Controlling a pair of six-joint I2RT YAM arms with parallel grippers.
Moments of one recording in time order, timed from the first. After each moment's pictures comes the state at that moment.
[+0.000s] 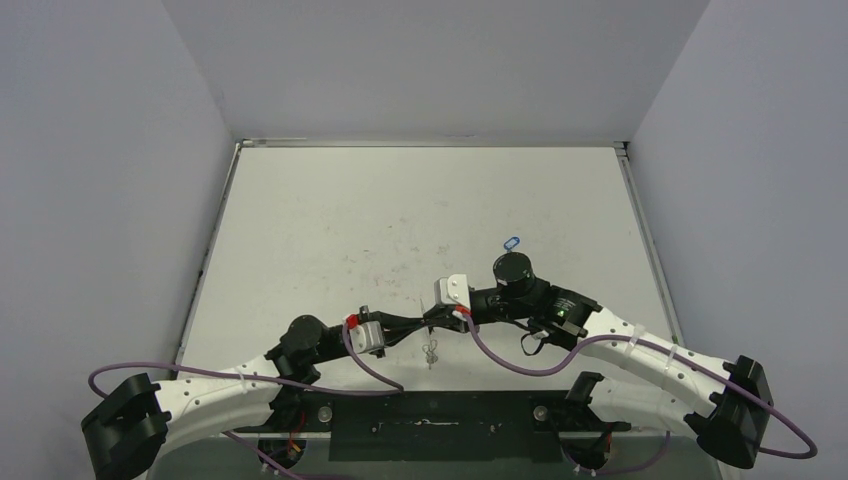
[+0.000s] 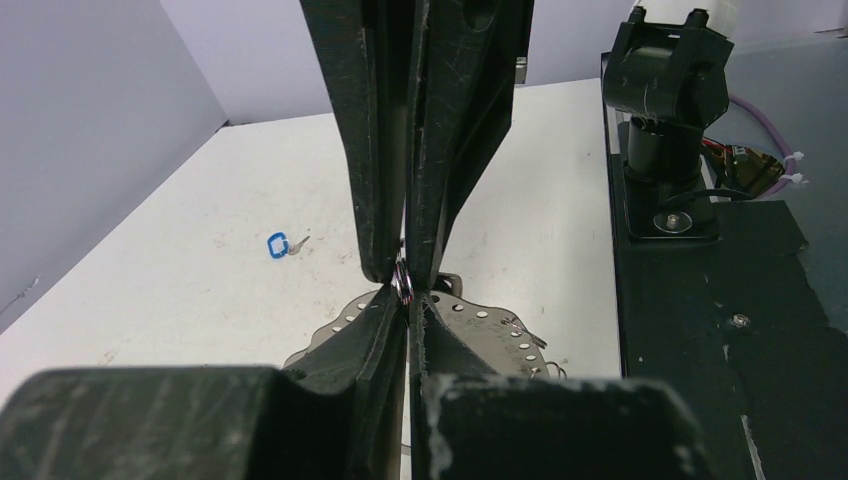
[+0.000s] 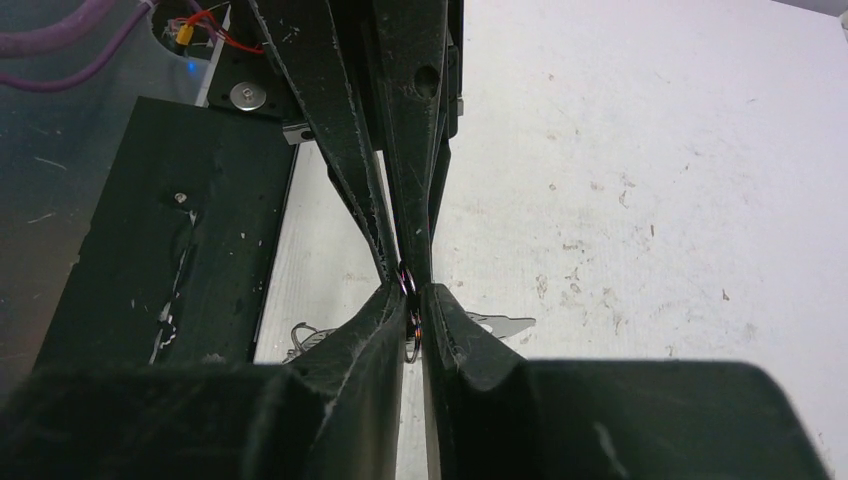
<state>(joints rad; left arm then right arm) -0.99 0.82 0.14 0.86 0.37 0.16 0.92 1.01 0.74 -0.13 -0.63 -0.46</state>
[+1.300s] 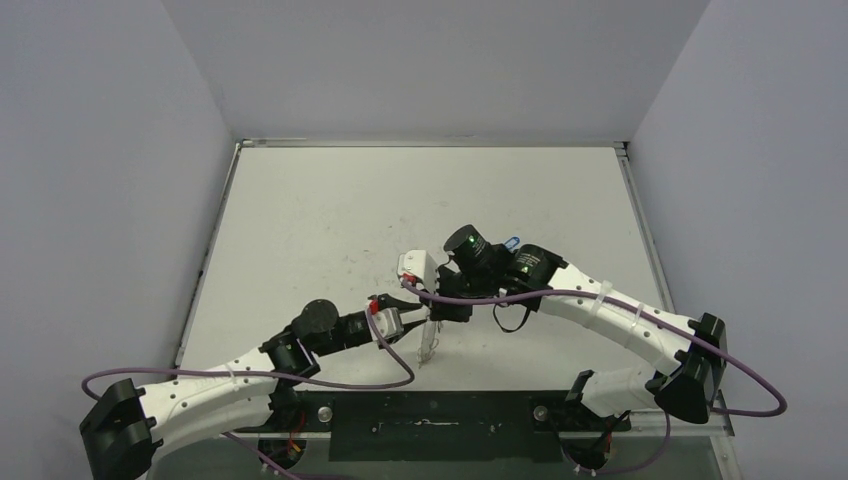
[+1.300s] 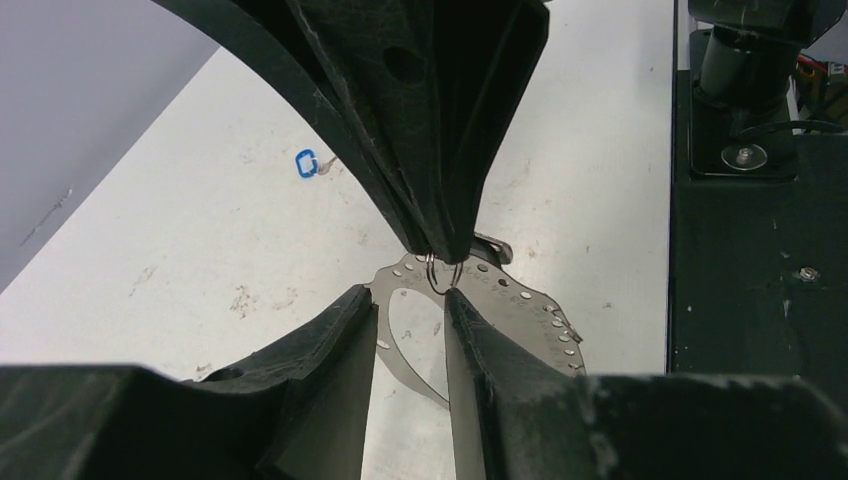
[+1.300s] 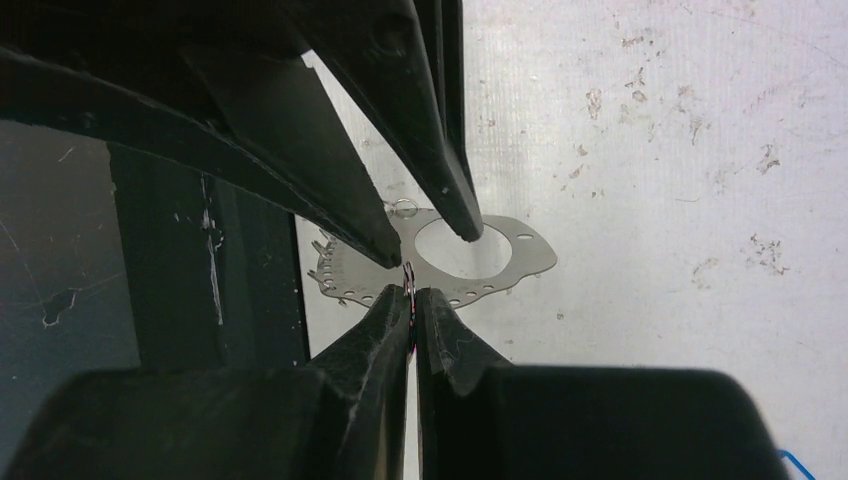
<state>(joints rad) -0.99 0.76 0.28 0.45 0.26 0.25 0.97 1.33 1.21 -0.78 -0.38 -0.37</state>
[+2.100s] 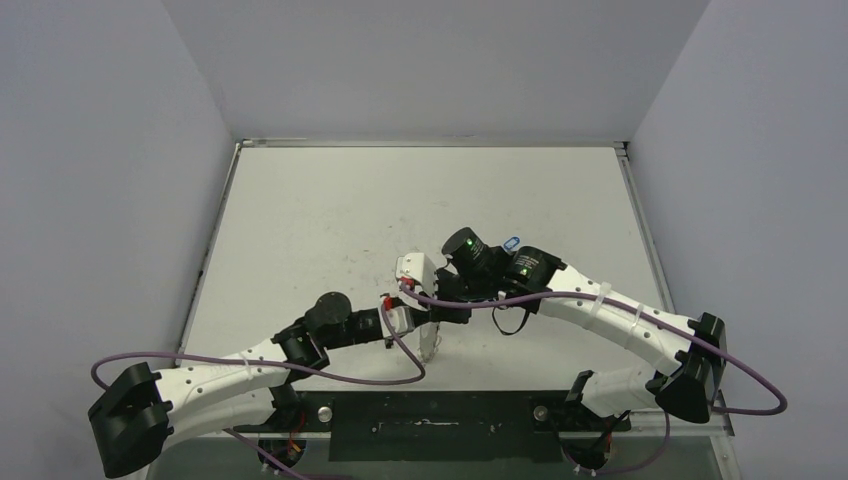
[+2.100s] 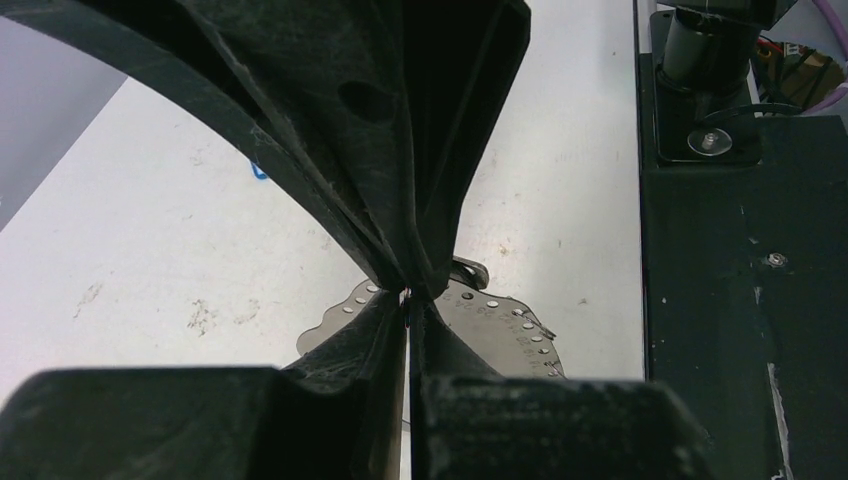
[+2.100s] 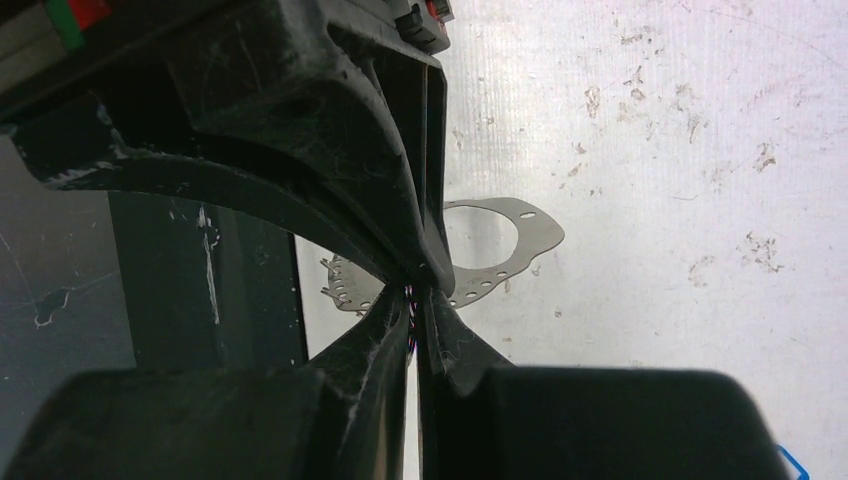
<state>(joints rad) -0.99 0.91 0.34 0.47 0.34 0.25 0.99 1.33 1.21 -0.78 -0.36 -0.37</state>
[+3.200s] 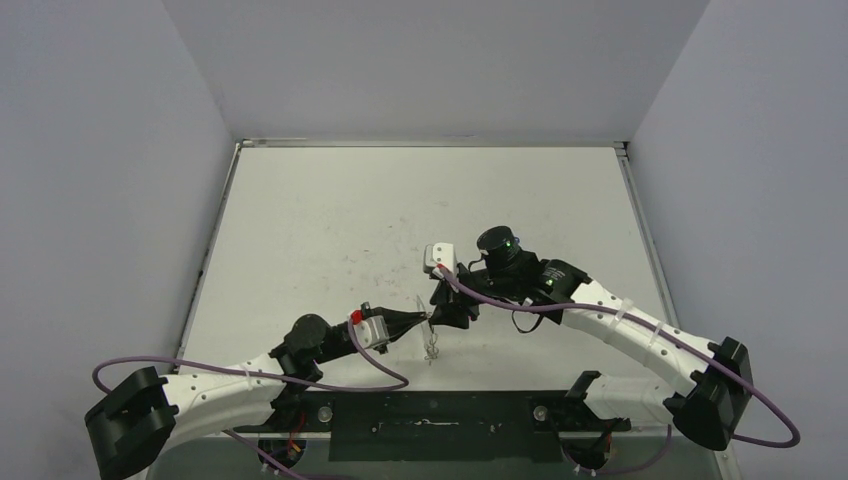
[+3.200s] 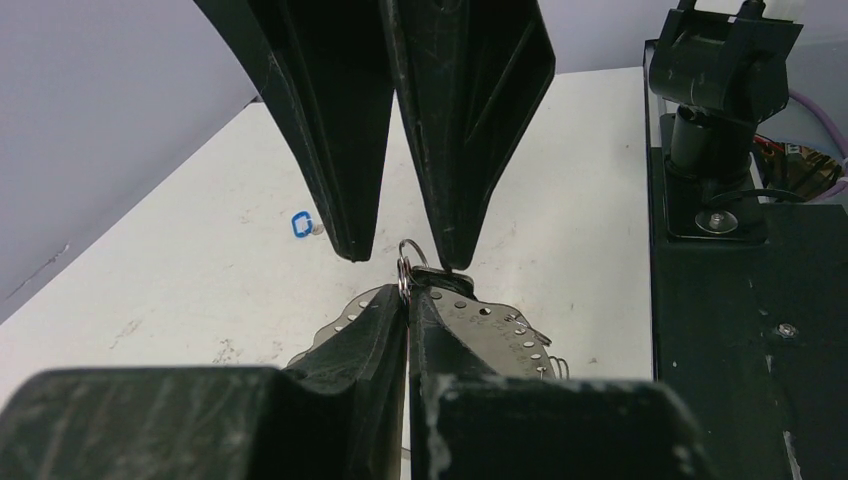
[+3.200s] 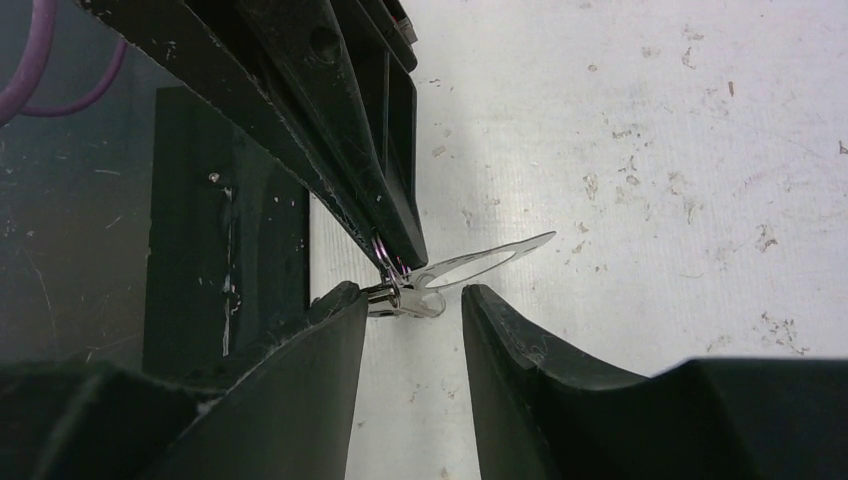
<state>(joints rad) -0.99 0.87 0.14 0.89 0.29 0.17 0.84 1.17 0.96 -0.45 -0.62 -0.32</state>
